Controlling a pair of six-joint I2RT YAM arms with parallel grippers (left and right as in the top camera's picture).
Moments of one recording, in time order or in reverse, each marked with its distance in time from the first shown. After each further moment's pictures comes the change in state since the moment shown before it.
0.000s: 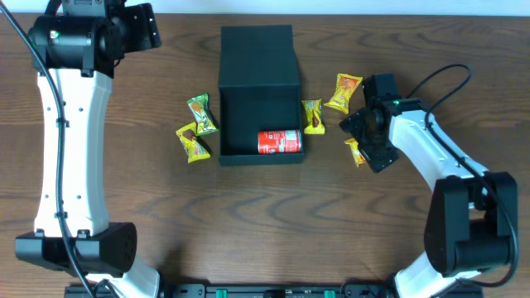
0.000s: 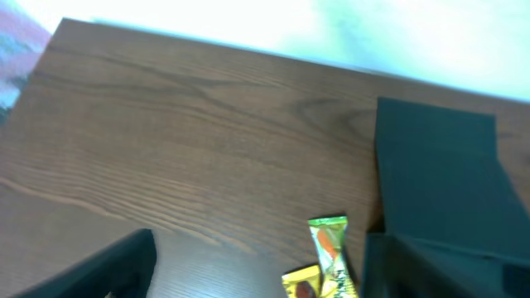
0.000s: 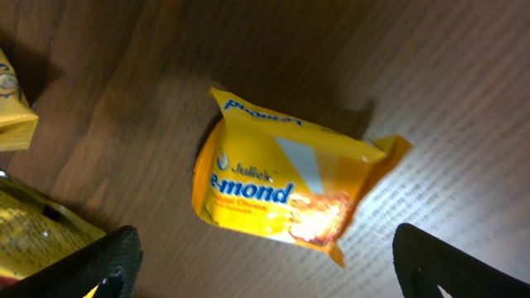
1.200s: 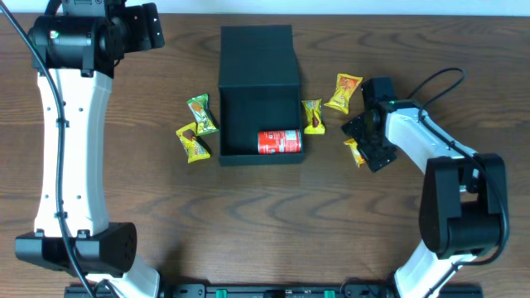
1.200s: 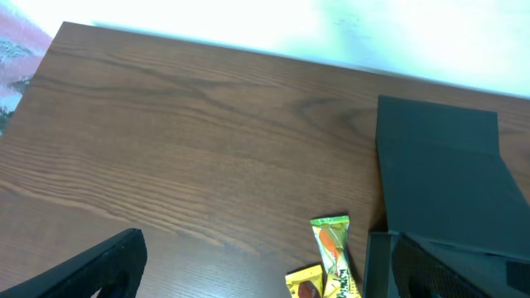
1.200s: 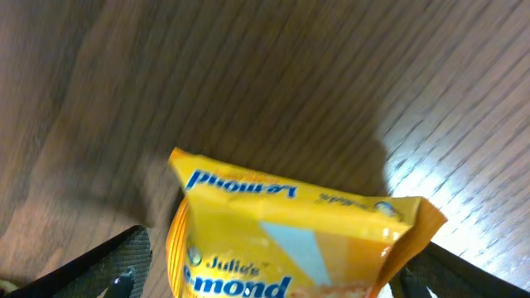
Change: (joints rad) left arm 0.000 0.000 0.000 0.000 0.000 0.023; right arm -0.028 0.094 -0.005 0.060 0.021 0.003
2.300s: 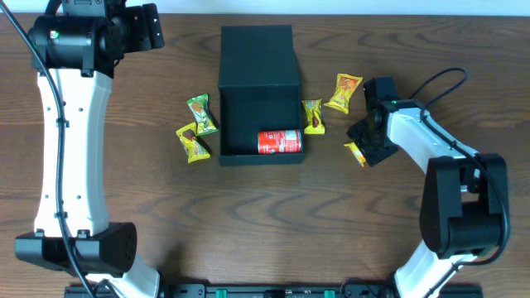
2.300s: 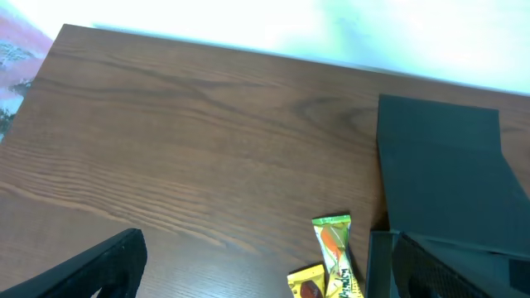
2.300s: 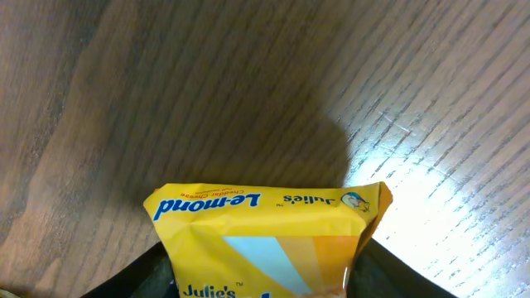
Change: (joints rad) left arm 0.000 0.000 0.000 0.000 0.000 0.008; right arm -0.005 0.000 0.000 0.000 0.004 -0.003
